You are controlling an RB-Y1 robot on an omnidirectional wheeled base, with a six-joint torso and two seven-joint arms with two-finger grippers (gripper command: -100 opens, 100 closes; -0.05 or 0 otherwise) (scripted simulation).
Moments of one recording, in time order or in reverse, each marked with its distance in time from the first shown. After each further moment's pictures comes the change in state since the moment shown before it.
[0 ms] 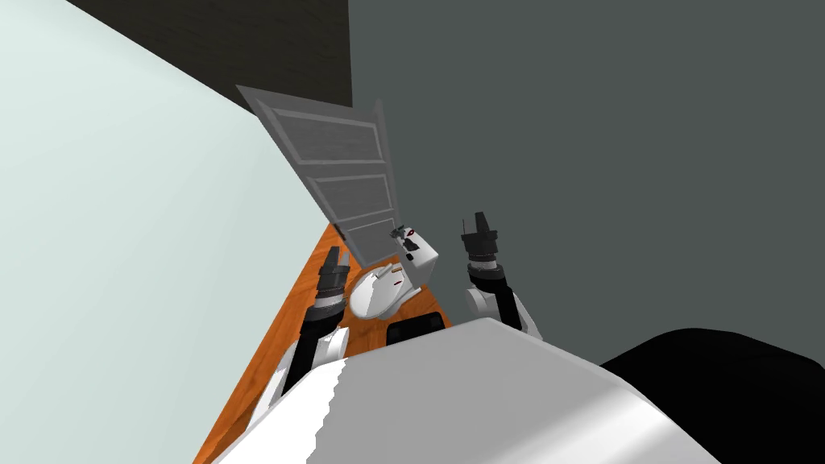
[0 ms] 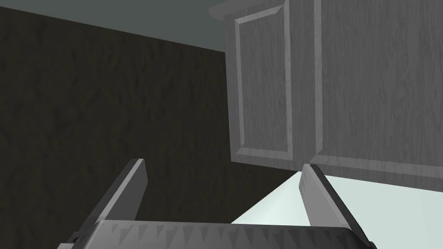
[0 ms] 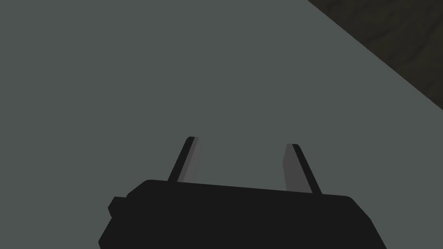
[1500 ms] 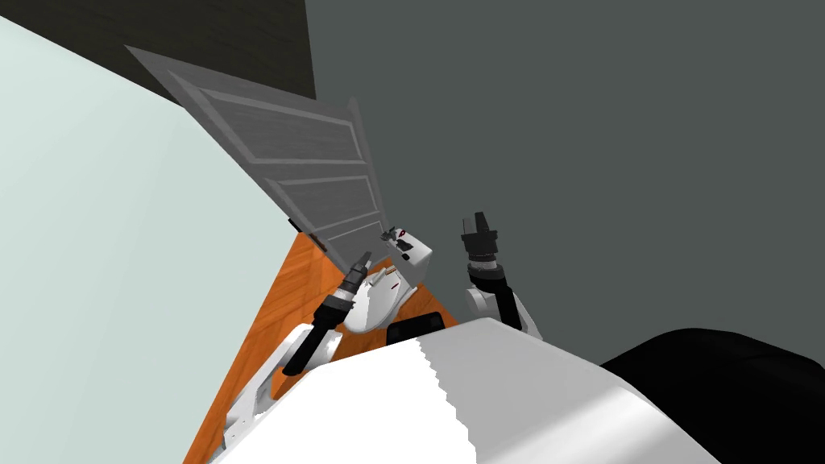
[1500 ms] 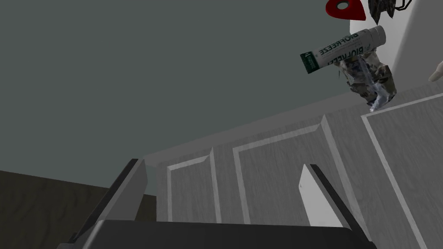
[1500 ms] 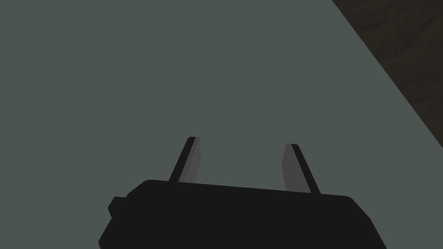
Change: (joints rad) left arm -0.100 0.411 -0.167 -0.004 -0.100 0.363 0.246; right arm 0.000 0.000 0.000 0.000 0.000 0.000 0.000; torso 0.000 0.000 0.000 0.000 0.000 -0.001
